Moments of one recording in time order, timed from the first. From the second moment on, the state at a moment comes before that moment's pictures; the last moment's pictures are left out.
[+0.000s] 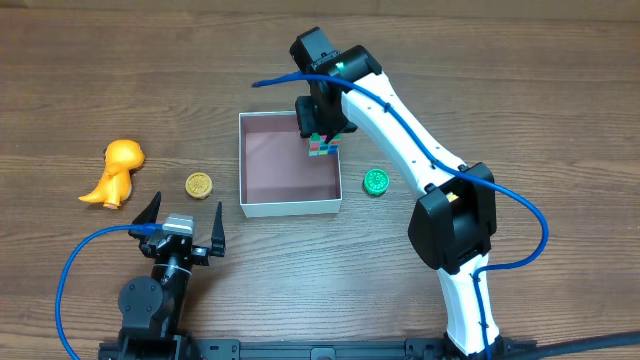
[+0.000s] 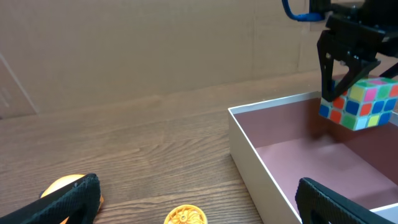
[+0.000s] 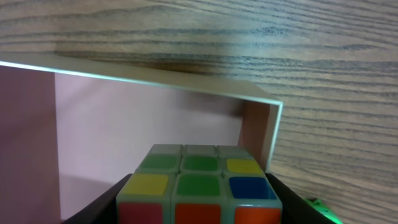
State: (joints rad) left arm -0.04 0.02 0.01 -0.07 0.07 0.11; right arm 0.56 2.25 2.11 -1.21 0.00 0.37
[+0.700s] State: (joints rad) left arm -0.04 0.02 0.01 -0.07 0.07 0.11; right arm 0.56 2.25 2.10 -1.13 0.00 0.38
